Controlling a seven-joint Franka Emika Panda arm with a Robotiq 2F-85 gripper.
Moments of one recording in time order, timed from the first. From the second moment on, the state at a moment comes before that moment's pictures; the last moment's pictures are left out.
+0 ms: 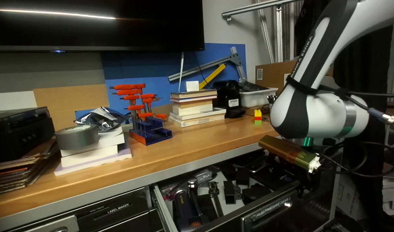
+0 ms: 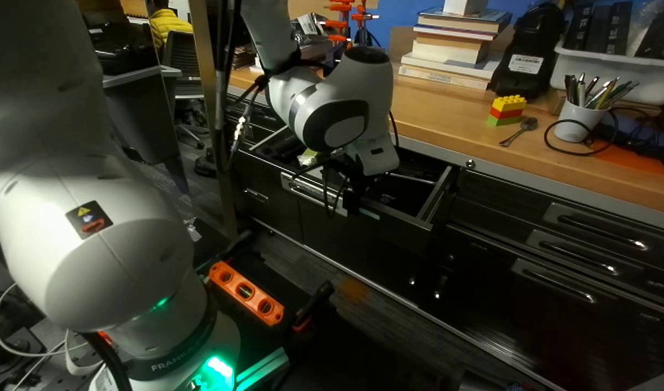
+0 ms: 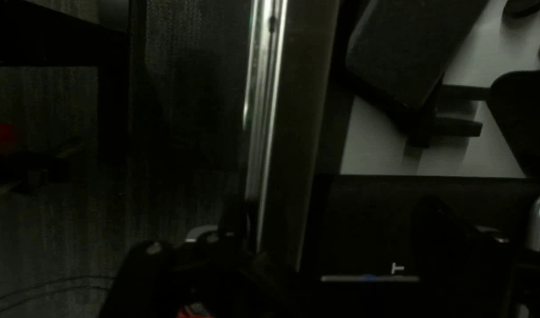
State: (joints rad) arm -0.05 0.08 -0.01 -2.72 0.29 2.94 1.02
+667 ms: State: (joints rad) arm -0.03 0.22 0.07 -2.49 0.39 2.99 0.78
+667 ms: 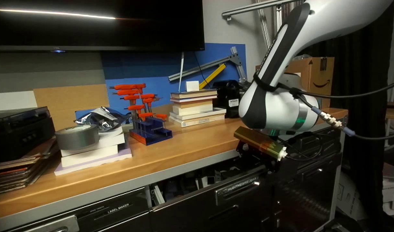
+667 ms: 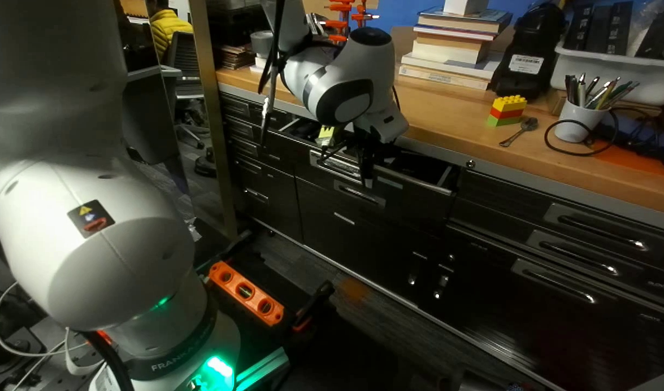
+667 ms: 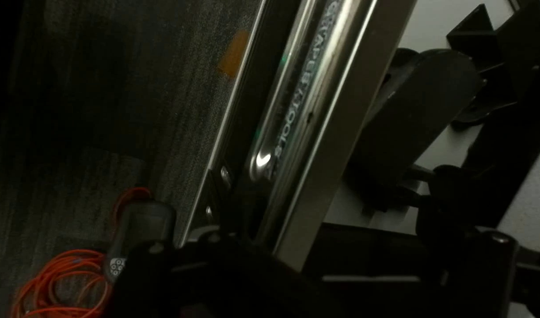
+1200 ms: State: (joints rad) arm 0.27 0.09 -0.45 -2.50 -0.26 2.93 1.11
